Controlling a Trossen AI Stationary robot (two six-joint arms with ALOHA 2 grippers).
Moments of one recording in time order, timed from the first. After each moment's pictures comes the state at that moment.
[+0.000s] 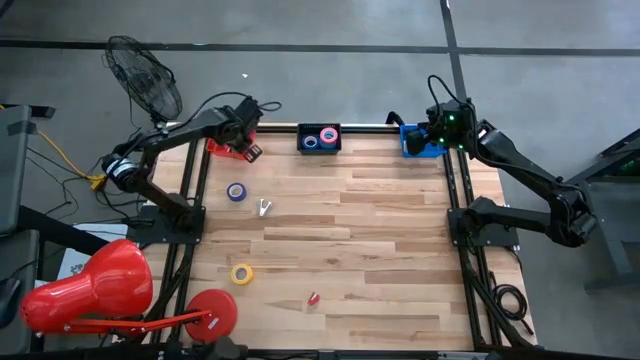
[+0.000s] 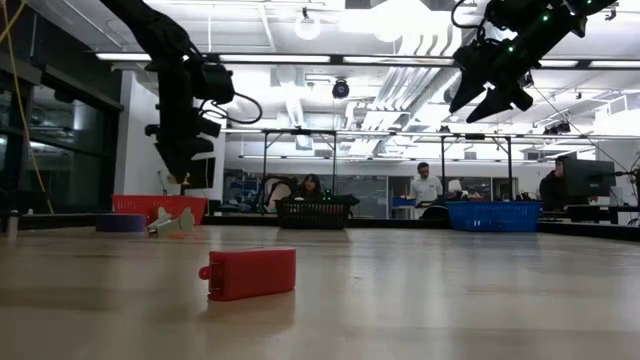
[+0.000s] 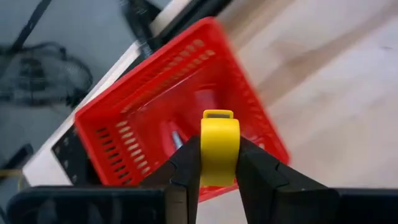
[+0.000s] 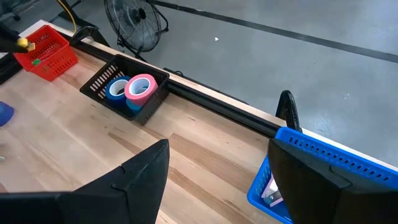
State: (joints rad) left arm 0.83 1.49 1.05 -0.79 -0.35 0.03; right arm -0.88 0.96 0.84 -0.48 -0.04 0.22
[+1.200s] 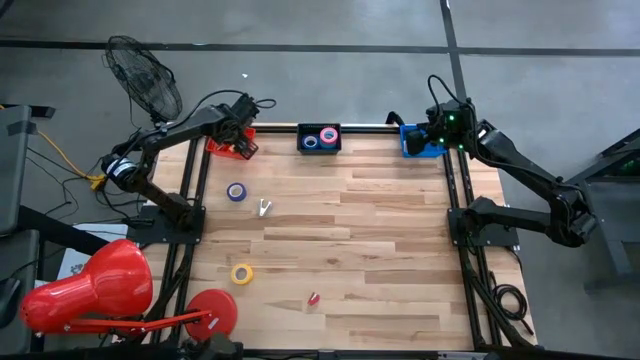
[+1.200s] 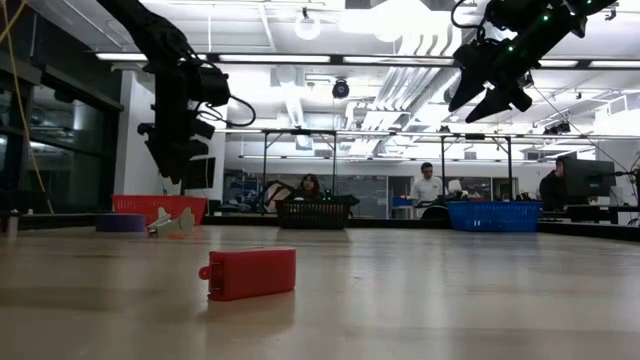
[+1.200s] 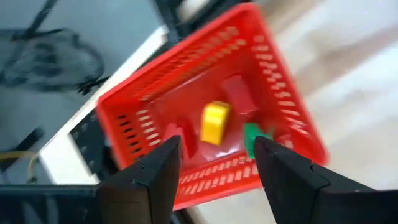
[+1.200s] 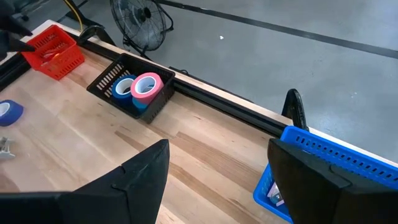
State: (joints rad) left arm 0.87 1.49 1.05 -0.81 -0.39 0.01; right arm -0.88 0.96 0.84 -0.48 -0.06 0.23
